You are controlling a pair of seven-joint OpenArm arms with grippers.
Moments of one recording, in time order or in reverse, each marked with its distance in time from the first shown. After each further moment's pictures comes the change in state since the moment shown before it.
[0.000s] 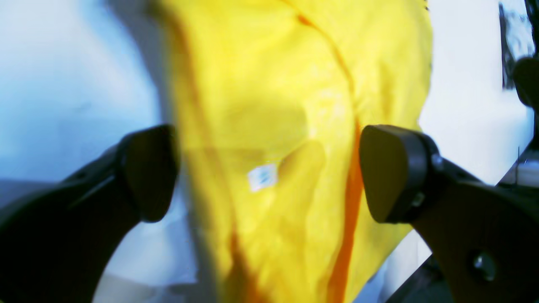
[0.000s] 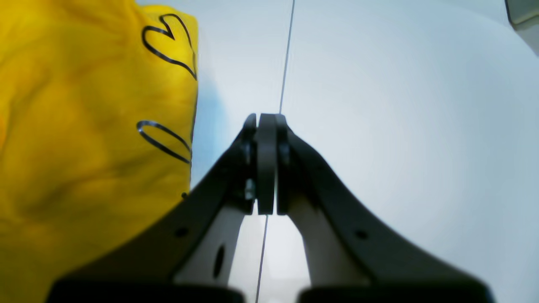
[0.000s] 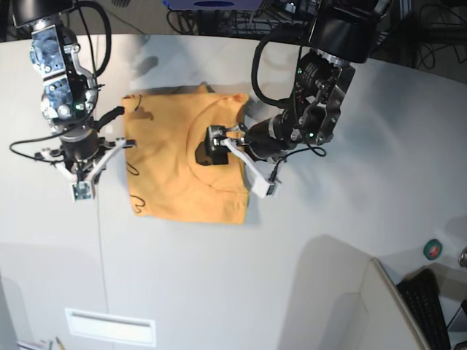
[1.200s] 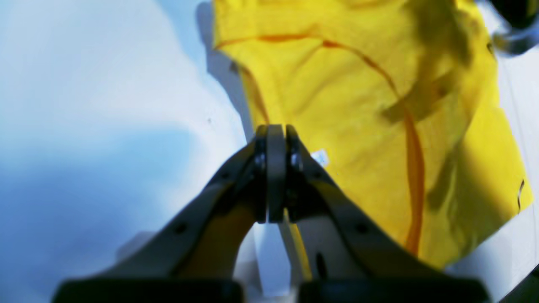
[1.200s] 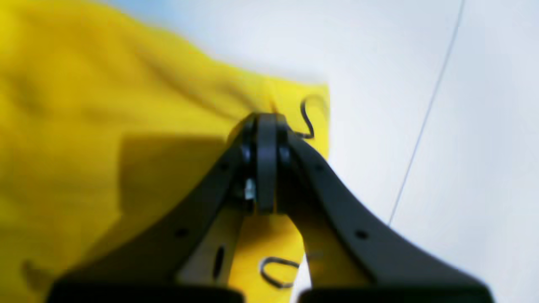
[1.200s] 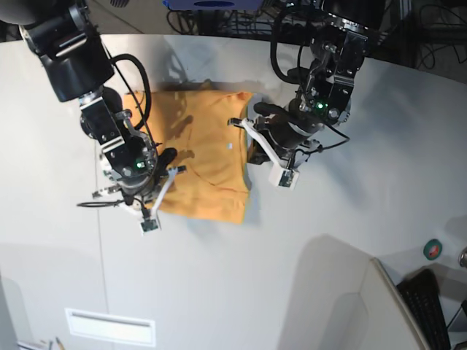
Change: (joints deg) left arm 10.5 -3.2 -3.2 19.6 21.4 0.9 -3.8; right arm 22.8 -7.9 -14.5 -29.6 0.0 0.0 -4.5
